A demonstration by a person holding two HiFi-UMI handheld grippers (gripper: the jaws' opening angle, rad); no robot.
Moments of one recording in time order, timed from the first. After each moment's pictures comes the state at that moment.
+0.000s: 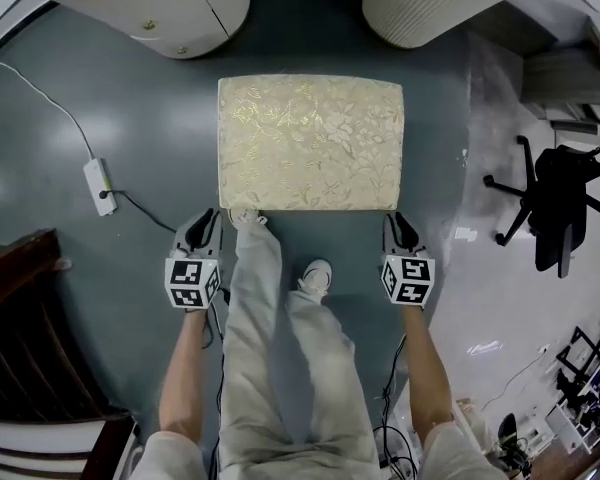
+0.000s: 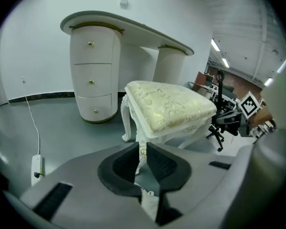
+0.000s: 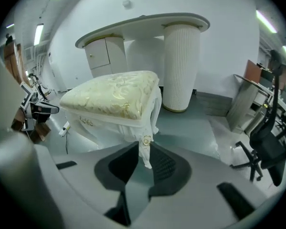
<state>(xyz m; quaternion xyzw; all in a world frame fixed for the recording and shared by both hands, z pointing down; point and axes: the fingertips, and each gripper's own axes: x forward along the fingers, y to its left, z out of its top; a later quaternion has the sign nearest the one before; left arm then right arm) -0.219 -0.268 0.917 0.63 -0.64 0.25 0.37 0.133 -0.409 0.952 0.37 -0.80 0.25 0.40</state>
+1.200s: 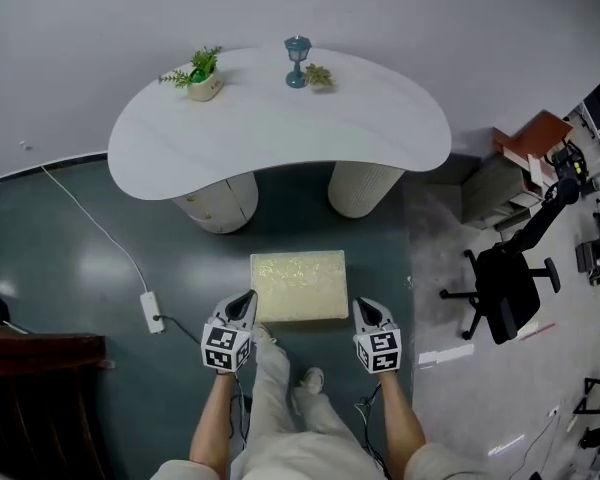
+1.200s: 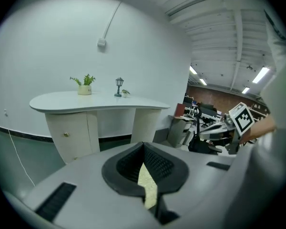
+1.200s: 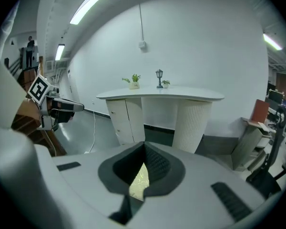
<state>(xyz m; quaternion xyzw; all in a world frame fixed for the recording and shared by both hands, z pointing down) -0.189 -0.412 0.460 0.73 -0.61 0.16 0.26 0.050 -0.481 0.503 0.34 -0.88 0.17 0.29</state>
